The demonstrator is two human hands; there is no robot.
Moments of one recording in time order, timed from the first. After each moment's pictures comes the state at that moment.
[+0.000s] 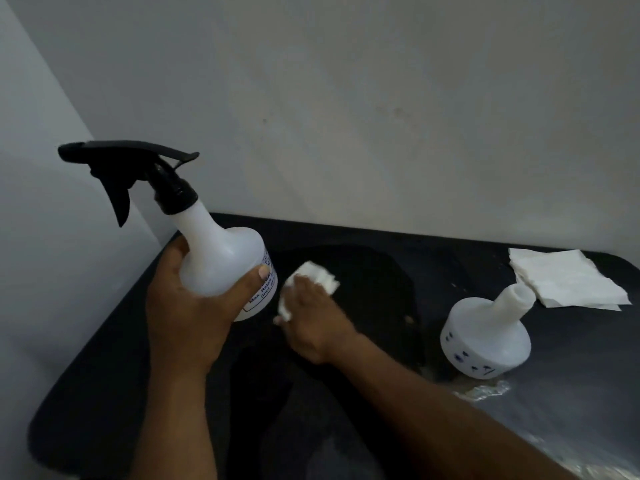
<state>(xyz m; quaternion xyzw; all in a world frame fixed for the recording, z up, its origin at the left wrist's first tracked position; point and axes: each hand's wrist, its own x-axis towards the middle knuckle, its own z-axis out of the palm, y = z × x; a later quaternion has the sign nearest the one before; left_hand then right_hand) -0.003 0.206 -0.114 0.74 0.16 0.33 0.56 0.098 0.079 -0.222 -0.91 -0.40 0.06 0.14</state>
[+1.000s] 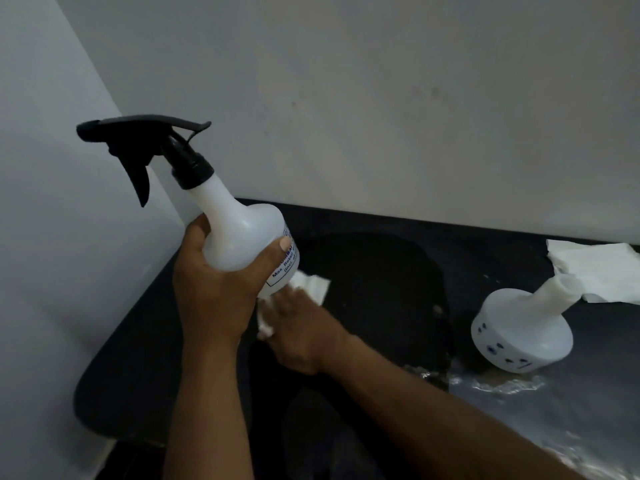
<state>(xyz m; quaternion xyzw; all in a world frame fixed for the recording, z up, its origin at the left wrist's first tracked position) 0.002 0.213 -0.115 0.72 0.19 0.37 0.56 0.063 0.120 -0.223 -0.86 -0.50 0.08 0.07</state>
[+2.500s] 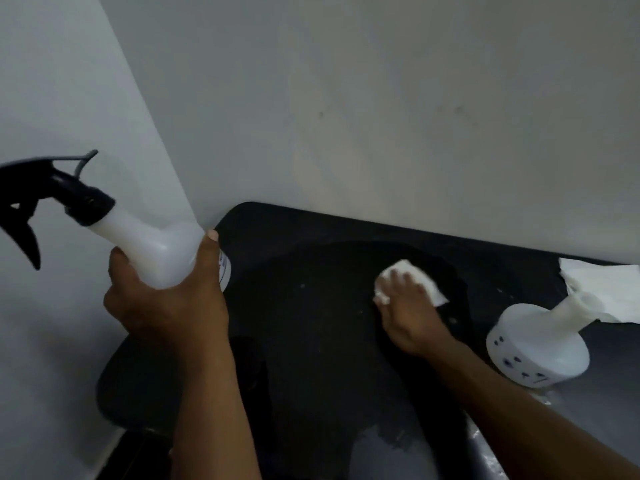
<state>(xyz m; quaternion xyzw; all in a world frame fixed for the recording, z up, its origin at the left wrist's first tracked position) -0.018 0.248 -0.116 0.60 0.44 0.54 0.39 0.113 0.019 -0.222 -0.96 -0.25 0.08 0.10</state>
